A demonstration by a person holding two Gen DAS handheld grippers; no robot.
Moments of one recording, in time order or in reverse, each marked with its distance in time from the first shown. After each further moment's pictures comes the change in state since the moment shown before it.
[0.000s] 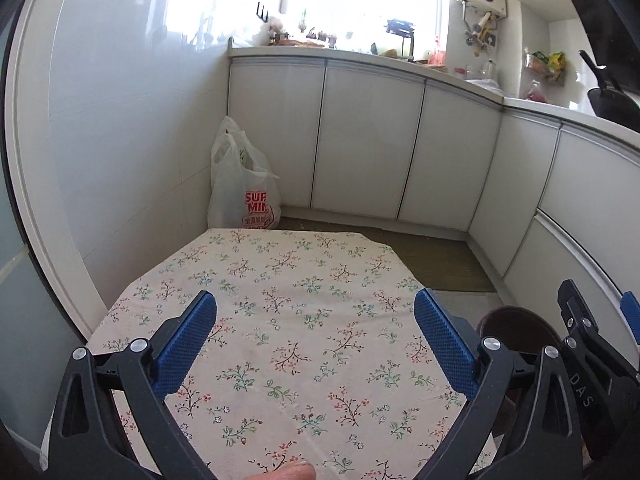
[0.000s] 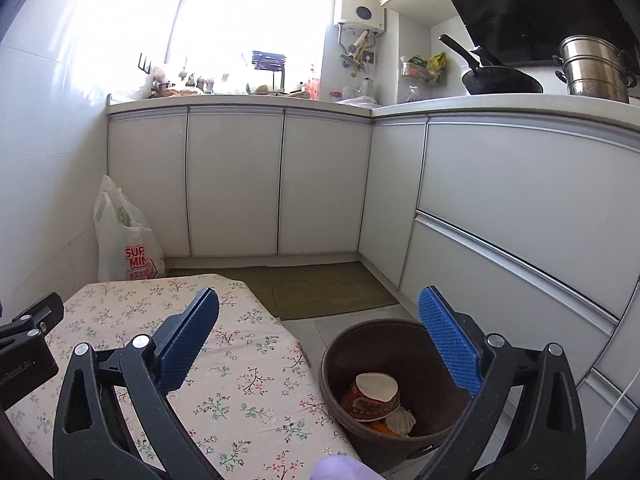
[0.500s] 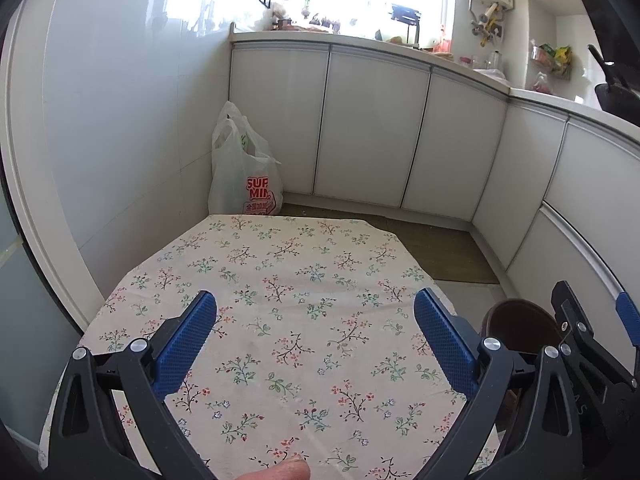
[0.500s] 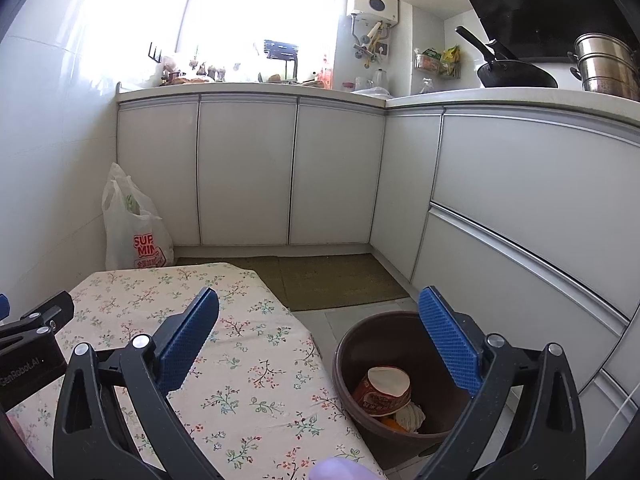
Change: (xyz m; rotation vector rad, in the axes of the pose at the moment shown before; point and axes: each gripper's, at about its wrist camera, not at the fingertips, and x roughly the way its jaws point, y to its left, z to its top) left arm 0.009 -0.003 0.000 0.001 0.040 0.008; right arm 0.014 0.006 -0.003 -0.017 0.038 0.038
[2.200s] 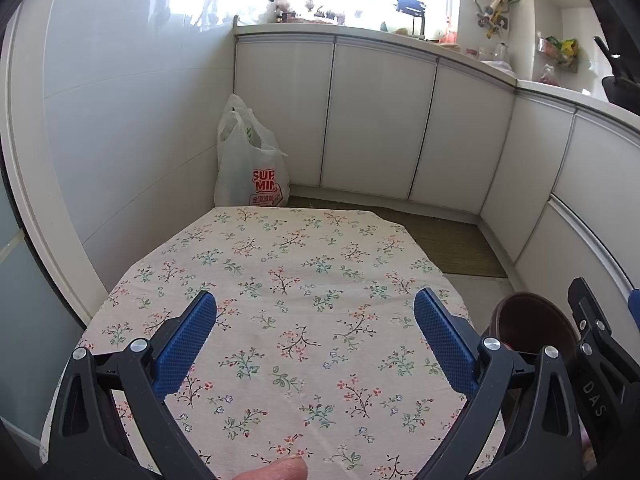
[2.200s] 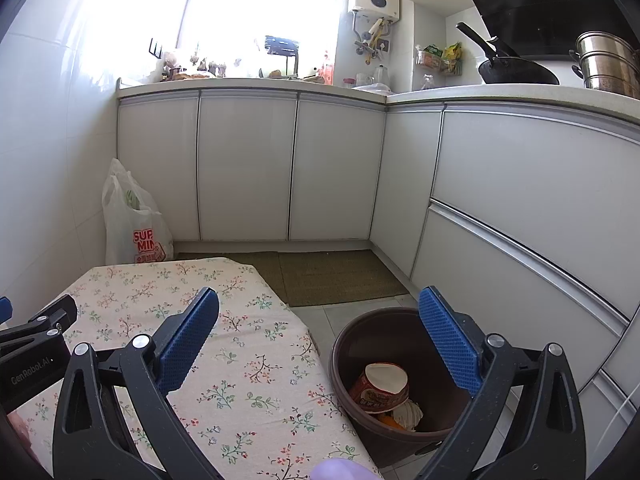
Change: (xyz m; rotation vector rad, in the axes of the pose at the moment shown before) left arm 0.007 0.002 -0.008 0.003 0.025 0.024; right arm 0.001 -0.006 -0.003 -0.003 0.012 0.005
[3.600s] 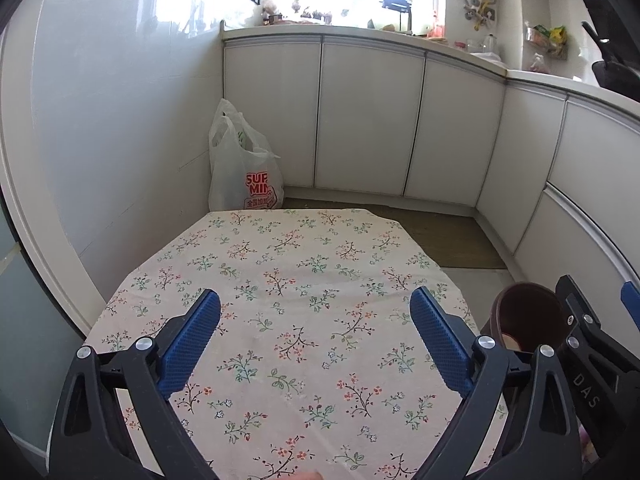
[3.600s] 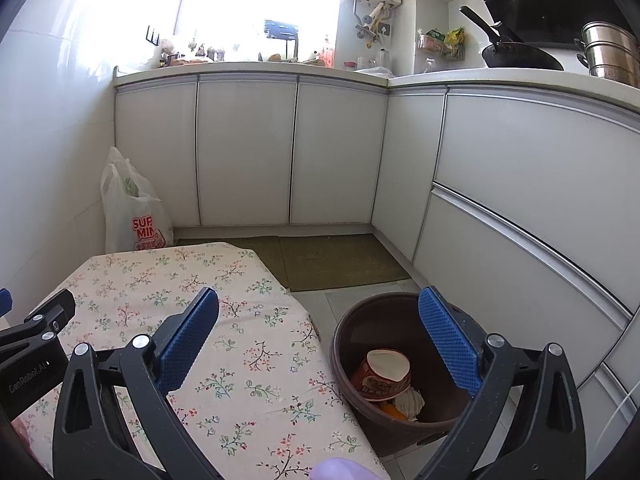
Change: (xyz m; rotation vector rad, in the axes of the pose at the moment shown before) left arm 0.002 -0.006 -0.002 0.046 0.004 -0.009; right arm 0.011 -0.008 -0.006 -0.002 0.062 0.013
